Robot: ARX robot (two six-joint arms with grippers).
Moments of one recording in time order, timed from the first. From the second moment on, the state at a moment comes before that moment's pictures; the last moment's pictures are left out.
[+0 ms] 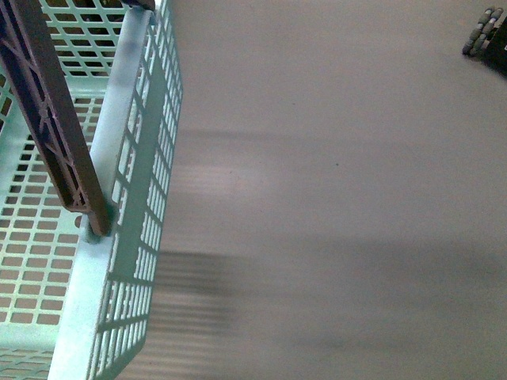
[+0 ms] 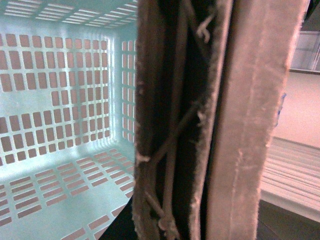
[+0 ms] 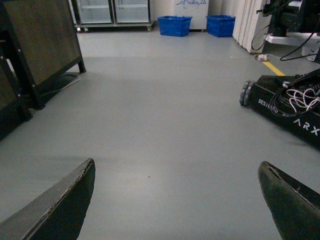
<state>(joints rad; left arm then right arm) -0.20 0.94 0.63 -0.16 -0.24 -1.66 0.00 0.00 0.02 0.00 0.00 0.00</state>
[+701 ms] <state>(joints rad) -0.20 0.94 0.63 -0.16 -0.24 -1.65 0.00 0.00 0.02 0.00 0.00 0.00</state>
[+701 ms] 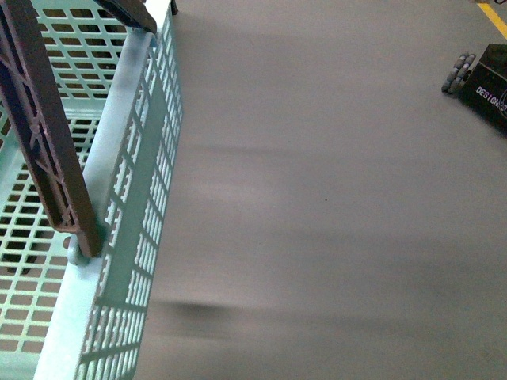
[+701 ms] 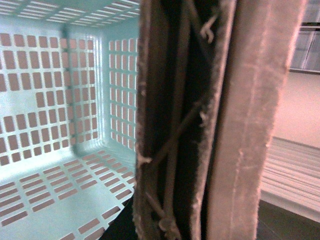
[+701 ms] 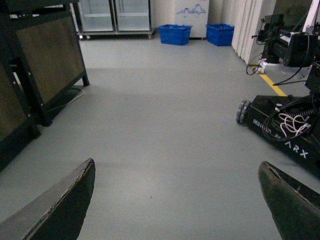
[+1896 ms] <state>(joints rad) -0.20 0.94 0.62 -0.16 -0.24 -1.66 0.00 0.00 0.02 0.00 0.00 0.00</state>
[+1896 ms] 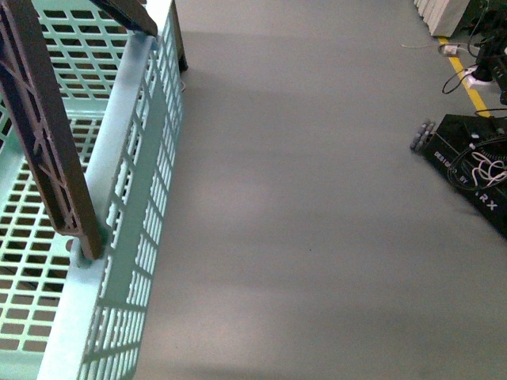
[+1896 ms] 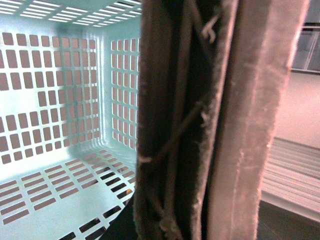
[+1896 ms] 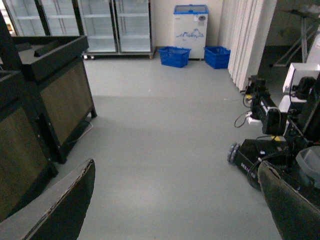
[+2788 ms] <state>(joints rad) -0.20 0.94 0.62 -0.16 -0.23 -1.67 0.00 0.00 0.02 0.00 0.00 0.00</state>
